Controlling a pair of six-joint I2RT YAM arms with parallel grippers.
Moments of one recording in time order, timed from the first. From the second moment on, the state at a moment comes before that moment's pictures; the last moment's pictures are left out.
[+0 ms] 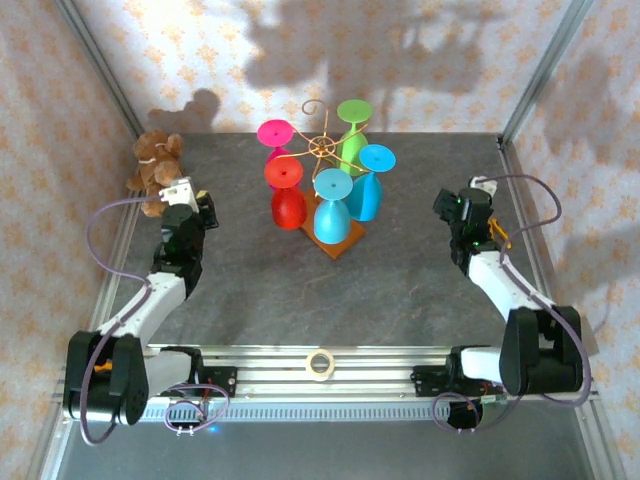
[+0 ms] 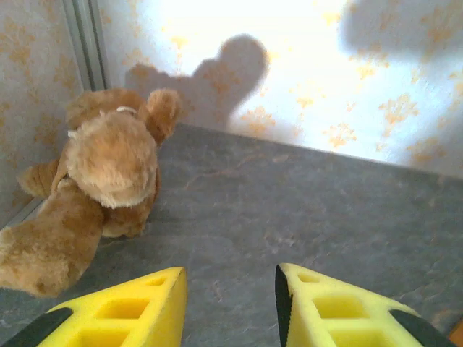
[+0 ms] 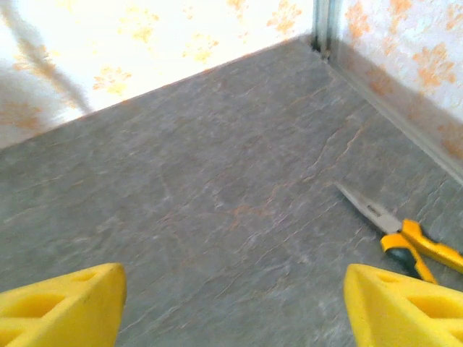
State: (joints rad) left arm -0.03 1.12 0.58 0.30 -0.26 -0.21; right arm 0.03 1.25 0.73 0.05 0.24 0.35
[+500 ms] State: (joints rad) left arm -0.06 0.93 0.88 -0.27 0.02 -0.45; right arm 0.03 1.12 1.15 -0.30 -0.42 0.68
